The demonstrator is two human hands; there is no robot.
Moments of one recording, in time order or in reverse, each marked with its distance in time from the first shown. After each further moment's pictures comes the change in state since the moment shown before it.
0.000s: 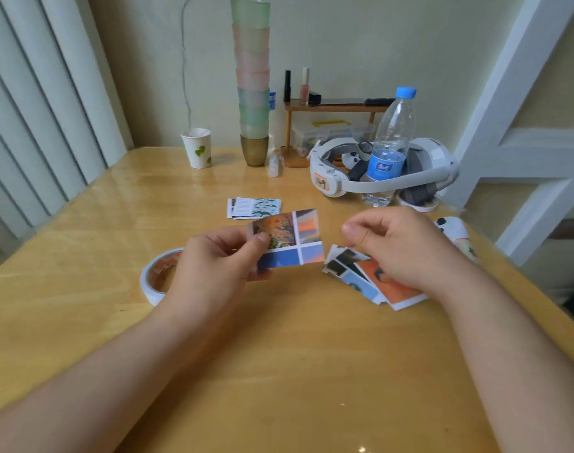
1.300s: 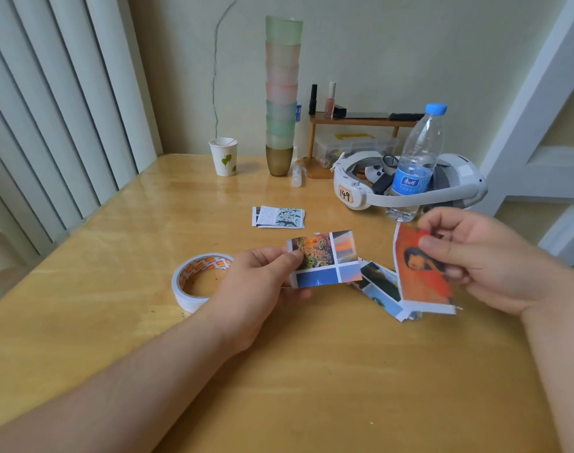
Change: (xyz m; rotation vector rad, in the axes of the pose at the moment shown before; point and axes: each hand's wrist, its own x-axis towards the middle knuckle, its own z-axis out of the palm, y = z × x) left_hand 0.002 -0.004 0.007 -0.203 -0.106 -0.226; right_hand 0.008 0.027 -0.038 0.701 -0.249 0.073
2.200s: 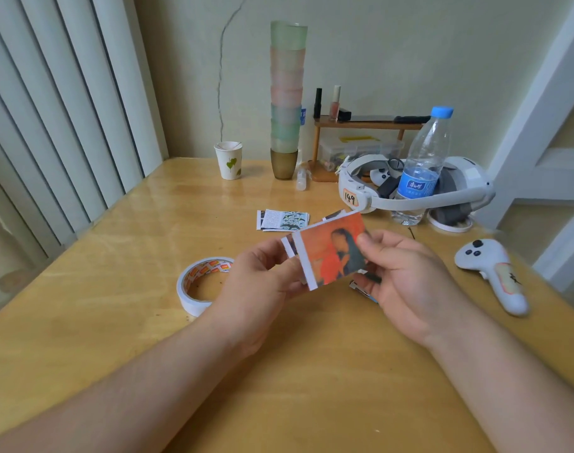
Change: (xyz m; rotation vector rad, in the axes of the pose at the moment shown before) left_hand -0.010 0.008 0.005 -0.090 -0.035 0.103; right_hand 0.014 0.016 0.100 0.353 0.199 0.053
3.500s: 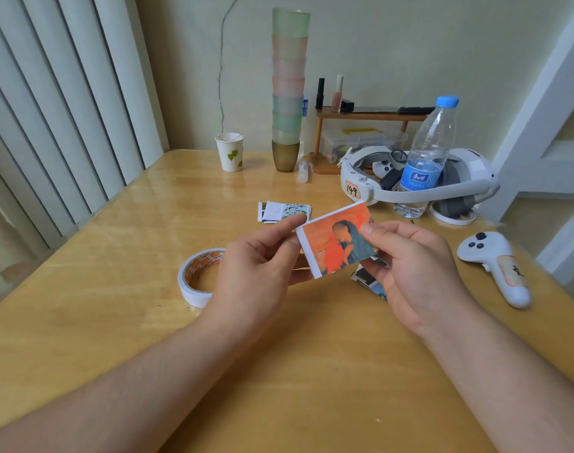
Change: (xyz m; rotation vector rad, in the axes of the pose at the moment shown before) left_hand -0.010 0.011 0.006 0.145 0.090 0.151; right_hand -0.002 0.001 0.006 0.014 0.228 -0.108
